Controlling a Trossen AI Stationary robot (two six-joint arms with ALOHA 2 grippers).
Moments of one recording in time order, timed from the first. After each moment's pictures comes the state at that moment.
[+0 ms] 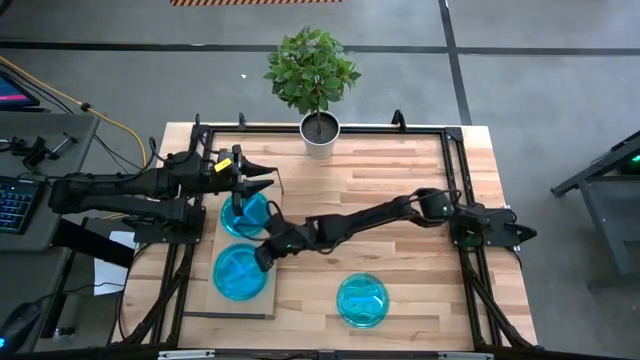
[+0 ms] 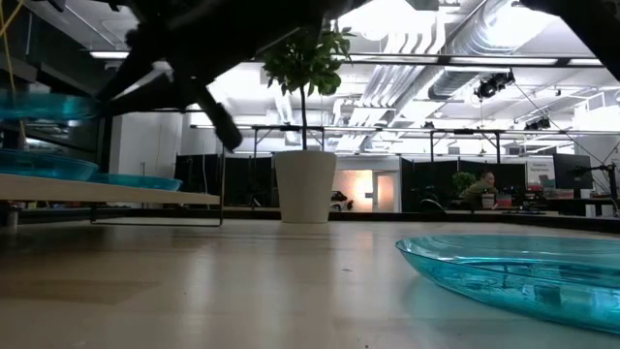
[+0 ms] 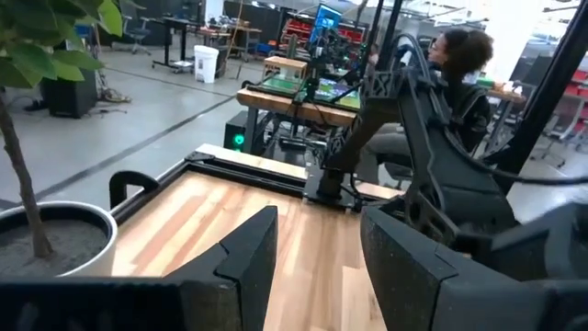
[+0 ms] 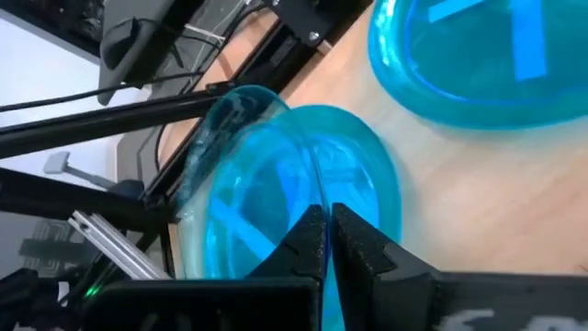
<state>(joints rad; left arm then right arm) 0.09 0.72 0.60 0.08 -0.06 -0.18 0.18 2.35 1.92 -0.11 0.08 0.94</state>
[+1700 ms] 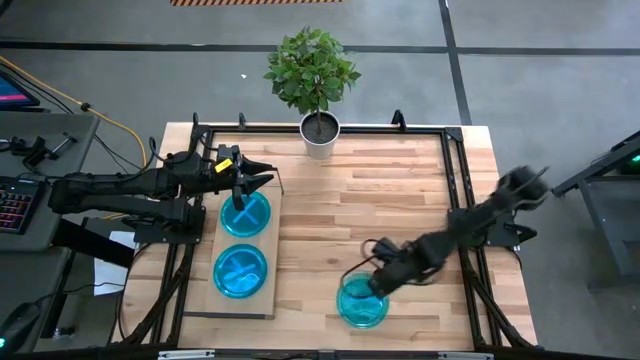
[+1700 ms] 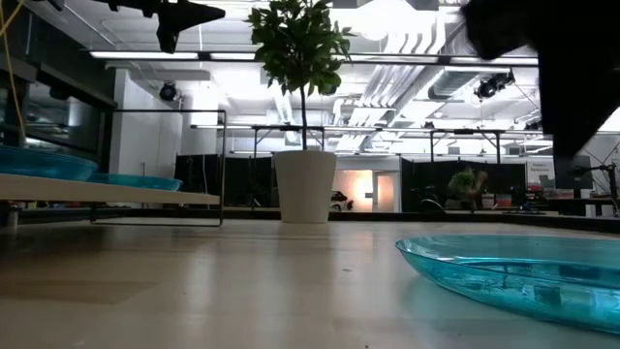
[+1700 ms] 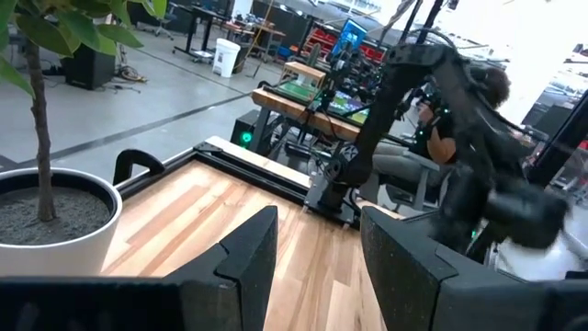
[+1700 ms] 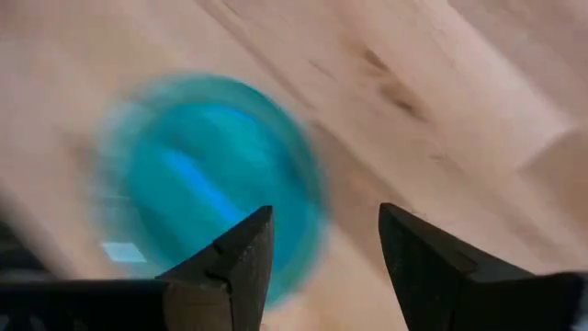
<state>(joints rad) 0.09 0.72 0.60 0.09 -0.13 -0.33 0.55 1.63 1.12 -0.80 0.13 1.32</state>
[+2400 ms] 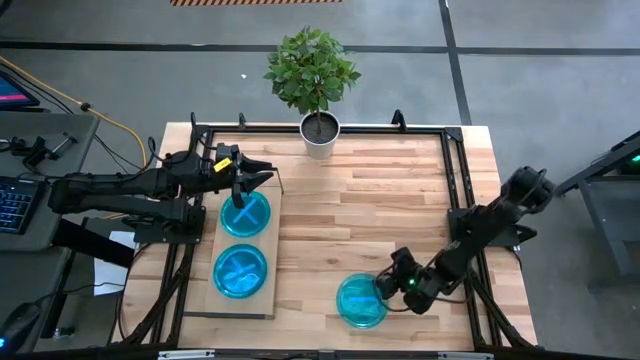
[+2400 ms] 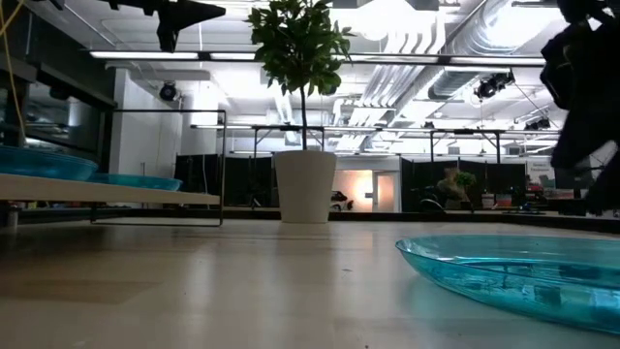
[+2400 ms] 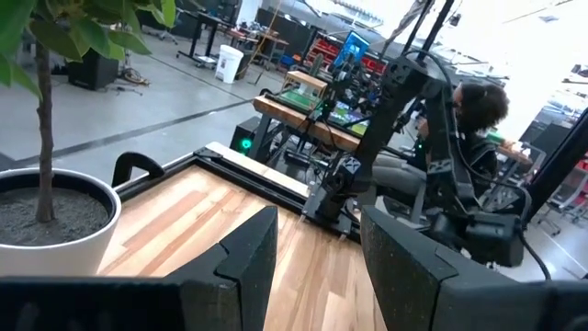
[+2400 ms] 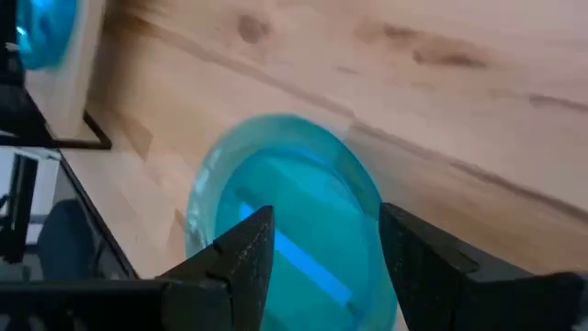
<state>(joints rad) 0.09 0.72 0.60 0.11 -0.14 -0.37 0.78 1.55 0.71 -0.14 0.53 1.83</state>
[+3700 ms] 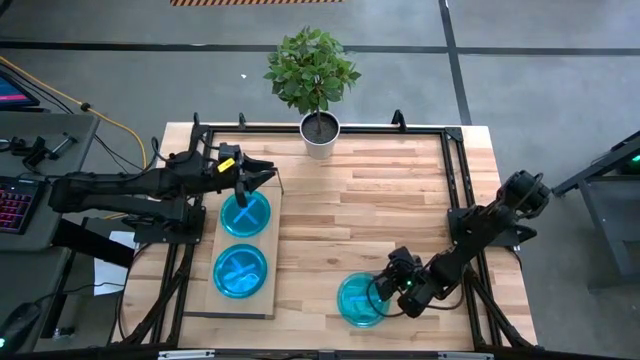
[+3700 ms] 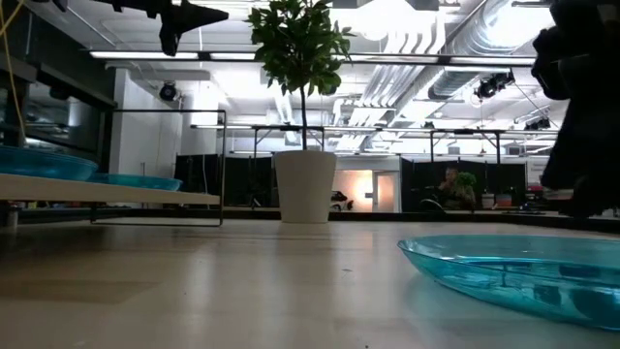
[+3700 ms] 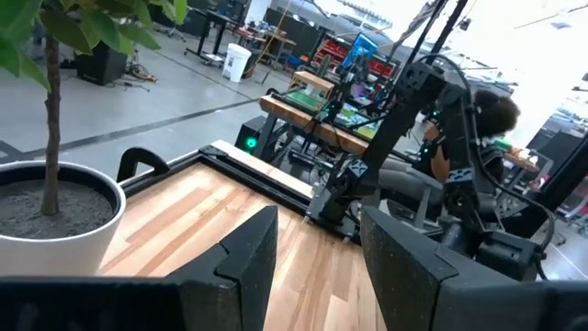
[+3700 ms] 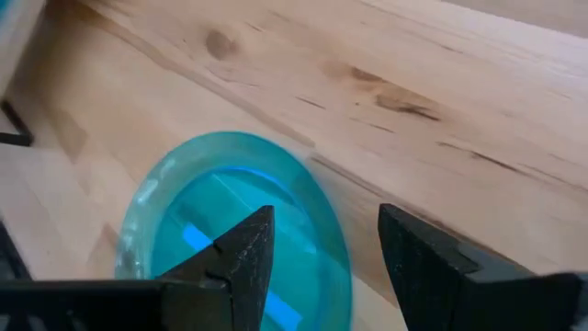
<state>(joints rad) 0.09 0.74 0.60 0.13 -0.16 -0.39 0.77 1.62 0.80 -0.34 0.56 1.74</state>
